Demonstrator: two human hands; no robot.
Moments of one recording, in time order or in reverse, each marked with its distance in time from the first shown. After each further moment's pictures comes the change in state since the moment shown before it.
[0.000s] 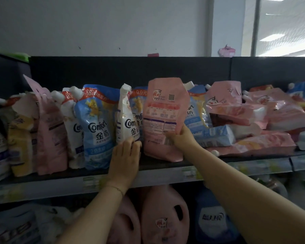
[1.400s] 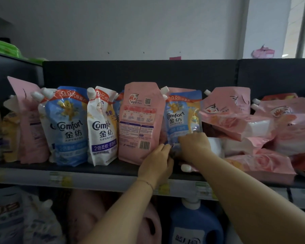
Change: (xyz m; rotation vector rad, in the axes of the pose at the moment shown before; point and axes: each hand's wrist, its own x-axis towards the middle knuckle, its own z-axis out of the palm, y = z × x) left_hand 0.073 0.172 0.056 -0.378 -0.548 -0.394; right_hand 0.071 0.036 -0.116 -1.681 -0.142 -0.565
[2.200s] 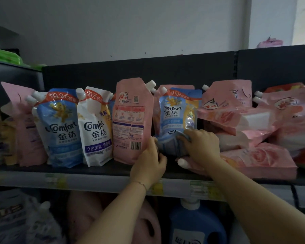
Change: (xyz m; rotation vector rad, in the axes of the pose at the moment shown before) left_hand -0.003 0.003 0.005 -0.068 0.130 -0.153; right_hand -0.015 0.029 0.042 0.573 0.651 0.101
